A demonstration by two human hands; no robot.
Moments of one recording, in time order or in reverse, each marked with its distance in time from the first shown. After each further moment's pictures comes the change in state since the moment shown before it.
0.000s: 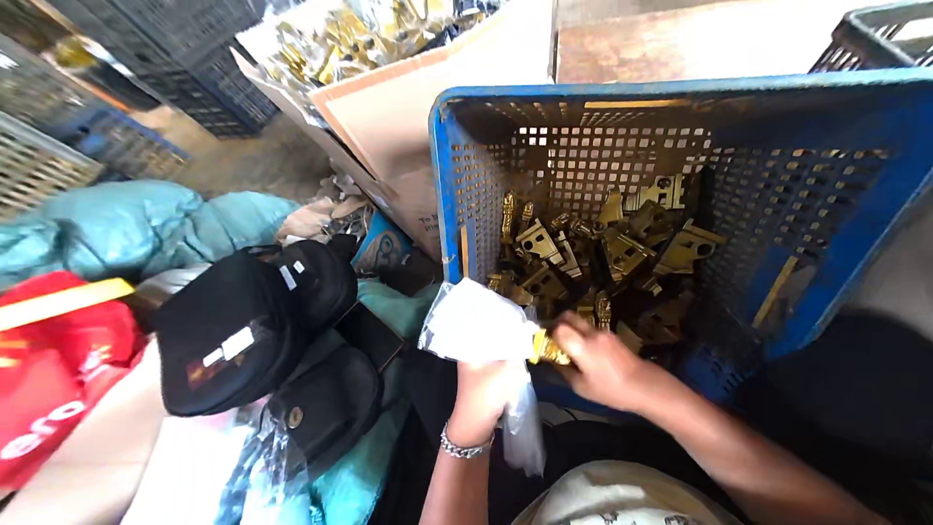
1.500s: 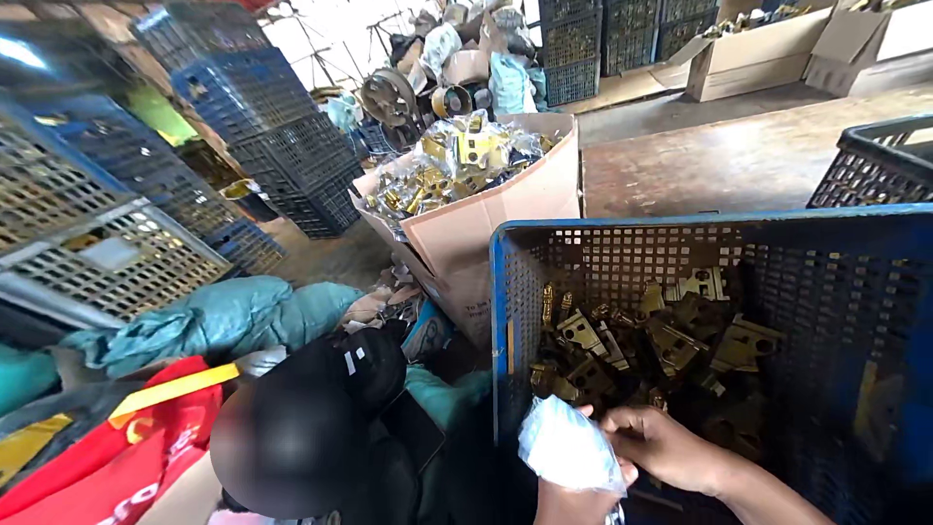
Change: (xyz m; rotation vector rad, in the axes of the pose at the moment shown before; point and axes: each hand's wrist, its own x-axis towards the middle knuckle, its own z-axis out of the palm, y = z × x) left_hand -0.003 -0.029 0.005 0.024 -0.238 0.105; right_hand 0.022 0.011 -0.016 0.685 -0.138 0.202
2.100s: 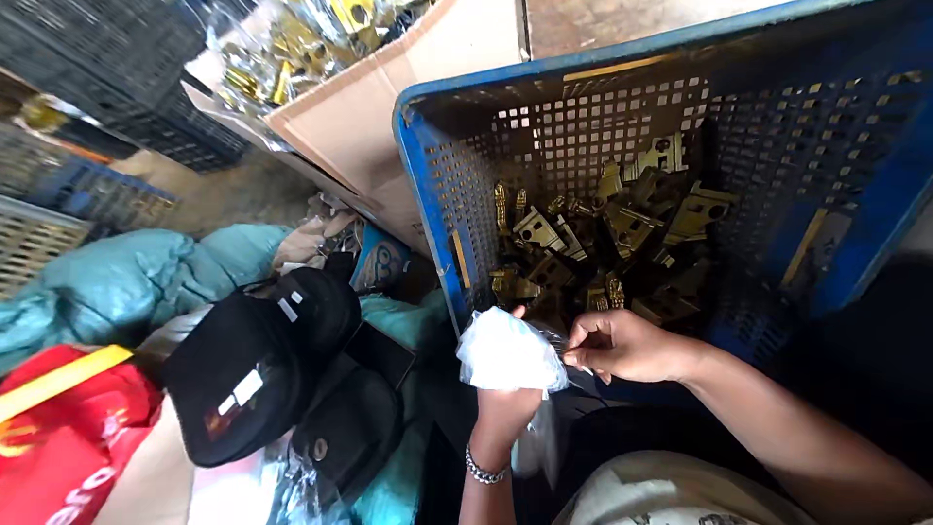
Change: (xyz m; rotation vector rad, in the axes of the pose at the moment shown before) left_hand 0.006 -0.014 -0.030 0.158 0.042 0.104; right_hand -0.013 0.008 0.002 0.159 -0.049 0.128
